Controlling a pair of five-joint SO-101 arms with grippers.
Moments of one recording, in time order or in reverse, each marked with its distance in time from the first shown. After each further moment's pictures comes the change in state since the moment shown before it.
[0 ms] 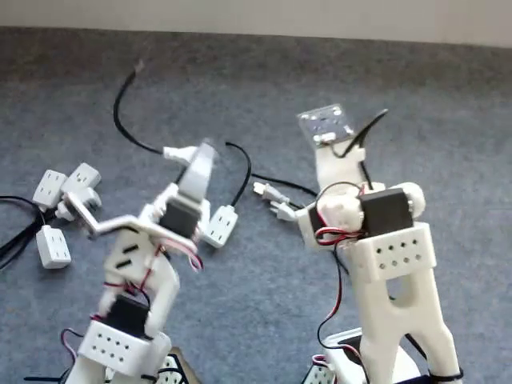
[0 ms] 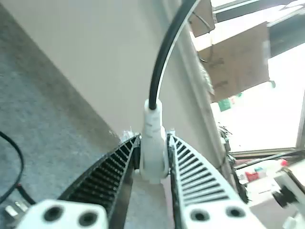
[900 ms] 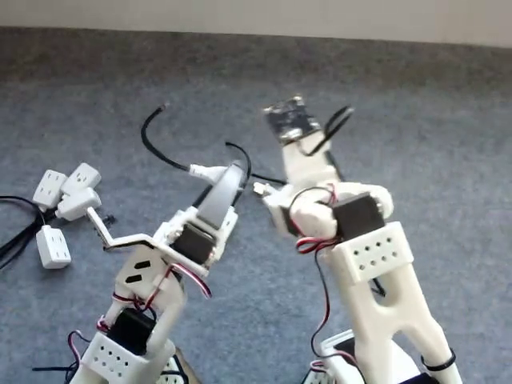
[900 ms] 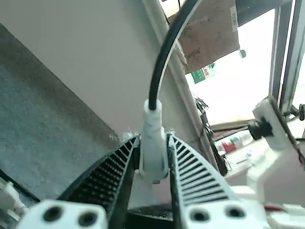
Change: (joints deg) left arm 8.6 -14.9 6.8 4.7 0.1; right arm -4.8 0.1 6.7 -19.8 0.0
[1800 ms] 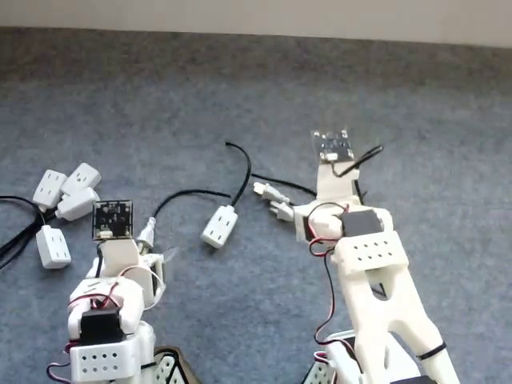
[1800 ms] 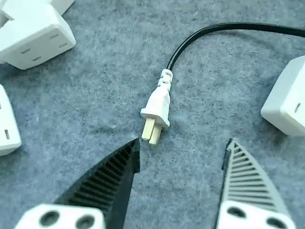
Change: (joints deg) left arm -35.3 -0.2 -3.5 66.2 -65.4; right arm 9.2 0.0 27.0 -23.4 -6.9
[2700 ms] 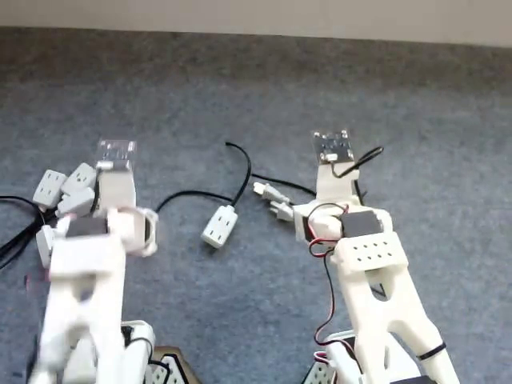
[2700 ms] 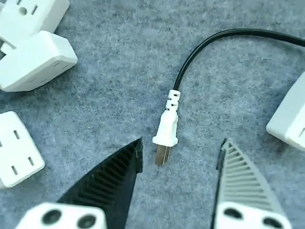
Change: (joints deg) left arm -0.6 63.3 -35.7 -9.9 -3.9; right arm 0.0 0.0 0.3 -0.9 0.0
